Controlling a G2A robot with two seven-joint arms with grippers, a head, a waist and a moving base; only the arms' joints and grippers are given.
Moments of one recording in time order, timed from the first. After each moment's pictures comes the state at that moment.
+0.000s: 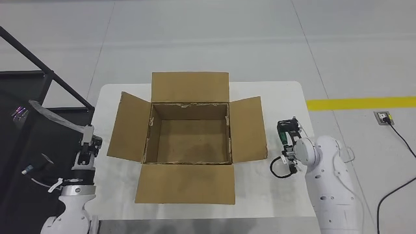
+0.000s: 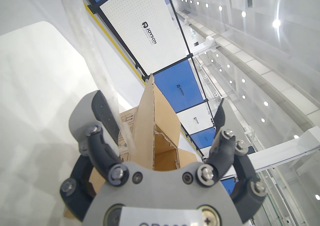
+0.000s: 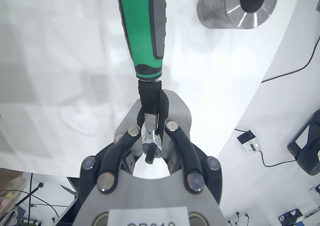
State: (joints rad) left arm 1.48 -1.27 -1.75 -1.80 0.13 -0.24 0.04; right arm -0.79 -1.47 1.57 -1.22 -1.54 -0.14 1.28
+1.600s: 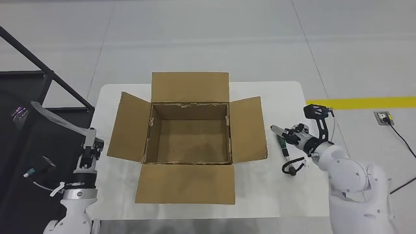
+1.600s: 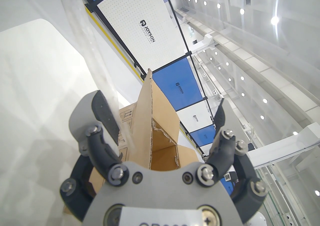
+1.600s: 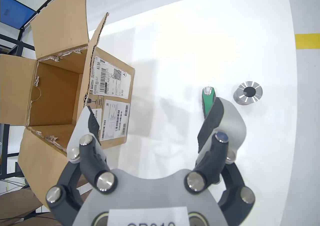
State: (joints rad) left arm 1.50 -1.28 -1.75 -1.81 0.14 -0.26 0.04; right arm -1.06 -1.44 1.71 -1.71 -0.93 -0.16 0.95
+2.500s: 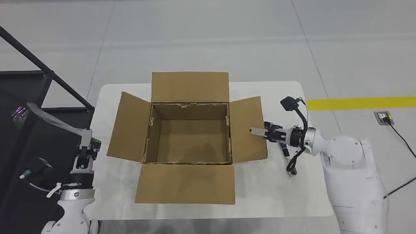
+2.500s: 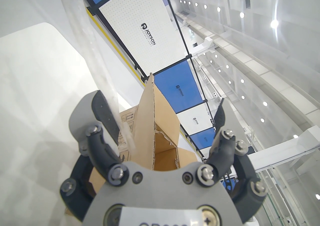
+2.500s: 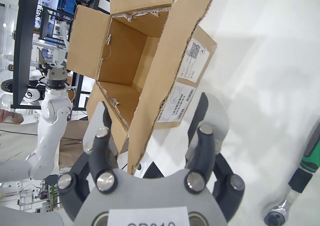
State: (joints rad) left arm 1.51 -1.28 -1.77 -1.81 0.13 -0.26 0.04; right arm -0.80 -1.37 1.61 -1.34 -0.43 -0.36 1.26
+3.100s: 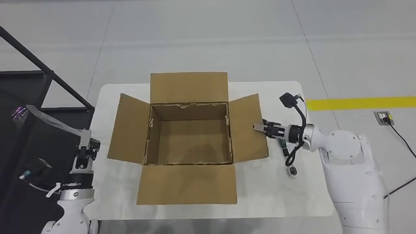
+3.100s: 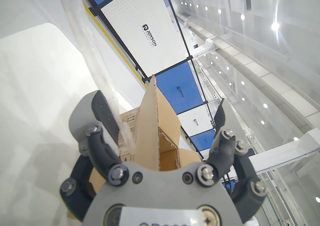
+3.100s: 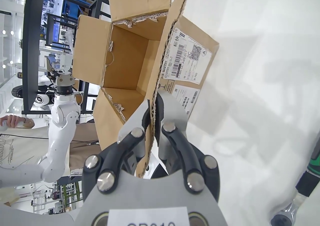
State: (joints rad) left arm 1.50 -1.28 -1.77 -1.80 0.12 -0.27 0.04; right arm -0.77 -1.33 1.55 -1.30 -0.37 -0.31 1.22
